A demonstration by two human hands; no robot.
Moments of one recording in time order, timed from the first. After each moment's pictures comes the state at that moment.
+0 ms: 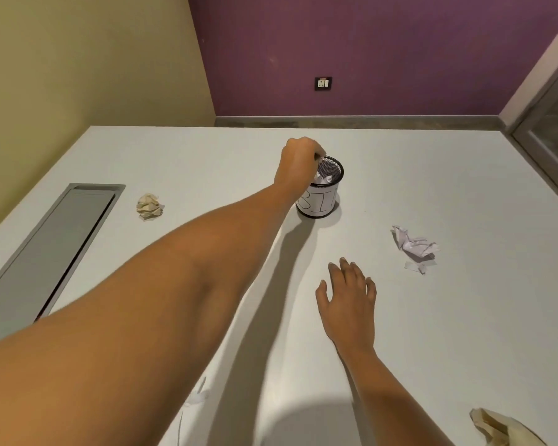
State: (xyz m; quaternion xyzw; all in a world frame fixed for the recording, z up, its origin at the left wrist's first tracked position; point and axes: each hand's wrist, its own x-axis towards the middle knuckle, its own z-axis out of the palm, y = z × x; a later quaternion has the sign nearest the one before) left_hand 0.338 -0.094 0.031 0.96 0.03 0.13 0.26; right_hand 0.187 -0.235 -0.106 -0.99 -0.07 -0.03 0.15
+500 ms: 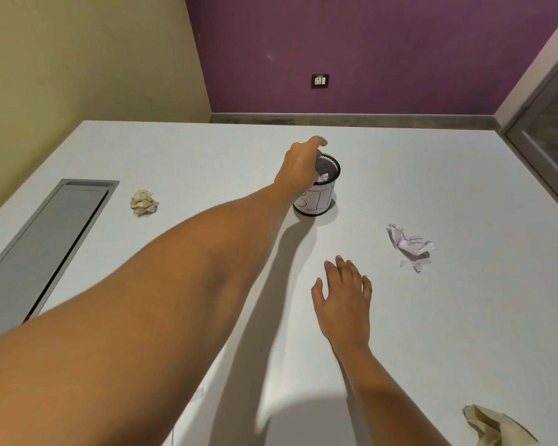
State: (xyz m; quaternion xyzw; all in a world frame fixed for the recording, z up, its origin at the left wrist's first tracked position) left_hand 0.339 -0.098 0.022 0.94 0.03 0.07 0.35; right_hand 0.186 -0.235 -0.106 -0.98 -0.07 -0.03 0.16
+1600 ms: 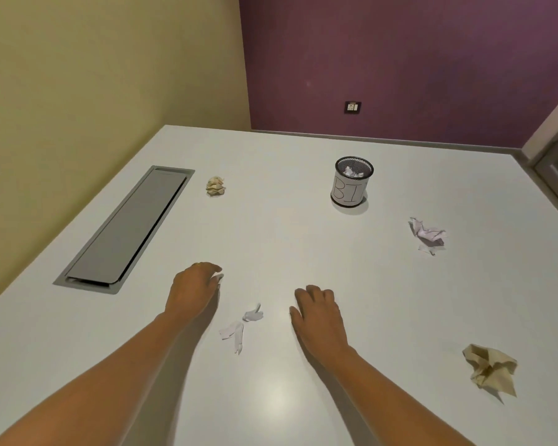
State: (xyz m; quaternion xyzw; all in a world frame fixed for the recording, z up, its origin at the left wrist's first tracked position) left_hand 0.005 0.051 -0.060 0.94 0.24 0.05 0.23; right_hand 0.054 -0.189 -0.073 -0.95 -0.25 0.08 0.17
